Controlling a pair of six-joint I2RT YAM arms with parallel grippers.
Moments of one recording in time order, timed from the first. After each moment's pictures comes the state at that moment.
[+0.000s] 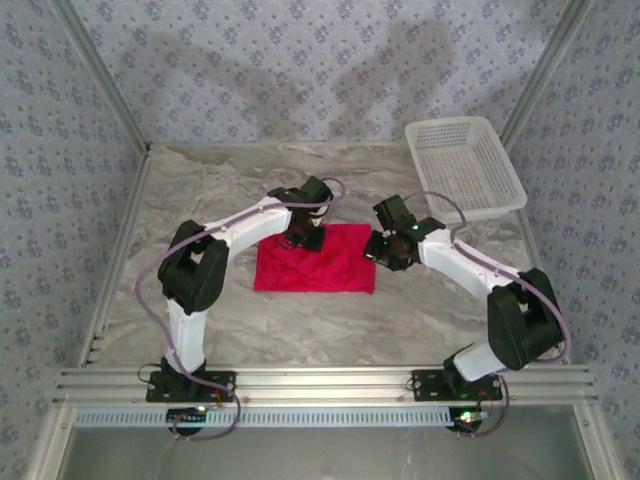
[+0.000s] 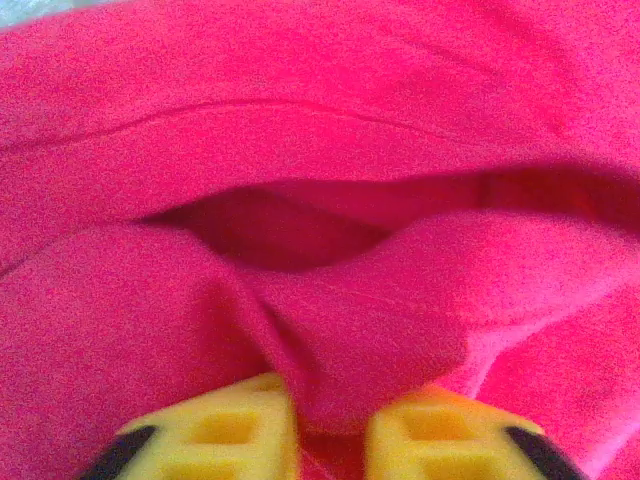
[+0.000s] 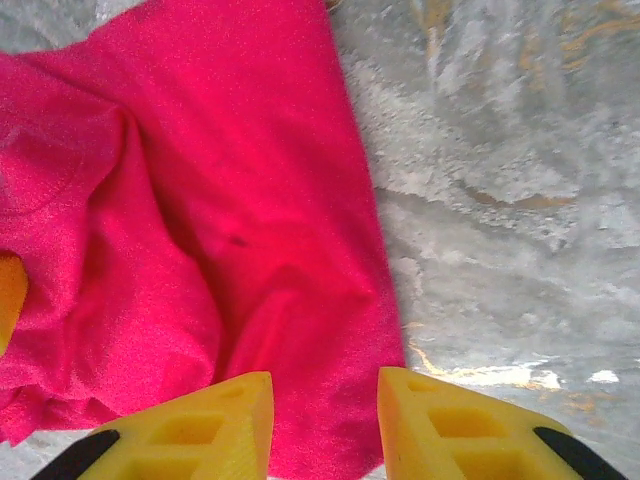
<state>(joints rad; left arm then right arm) -0.69 1.99 1.55 -0.84 0.00 -0.32 0.52 1.52 1.00 -0.60 -0.09 0.79</state>
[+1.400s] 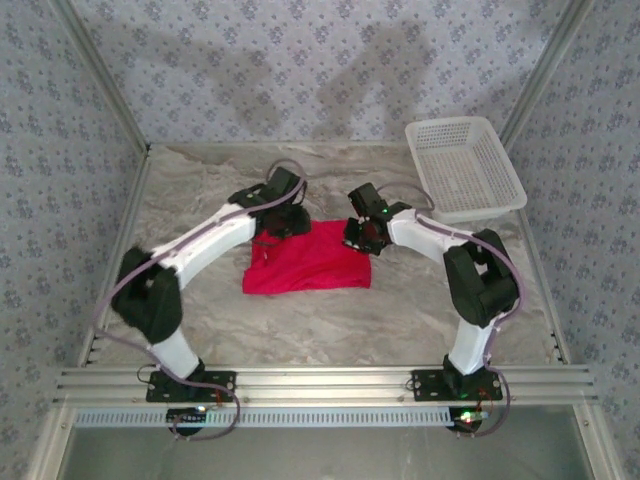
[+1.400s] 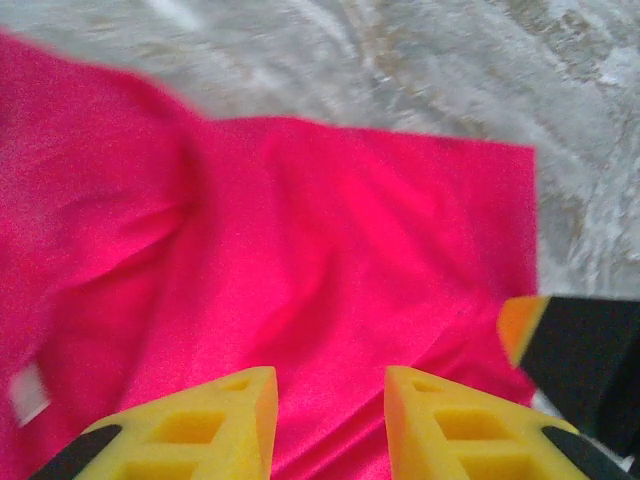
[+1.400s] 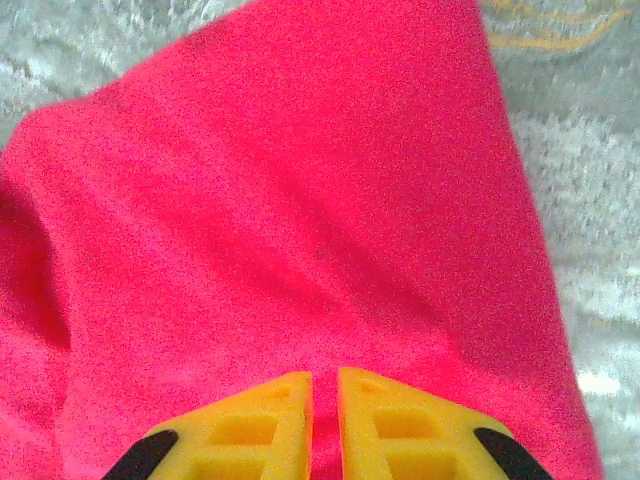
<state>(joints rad) -0.65 1.79 1.44 -0.66 0.03 -0.74 0.52 1.83 1.21 -0.52 -0.12 0.85</state>
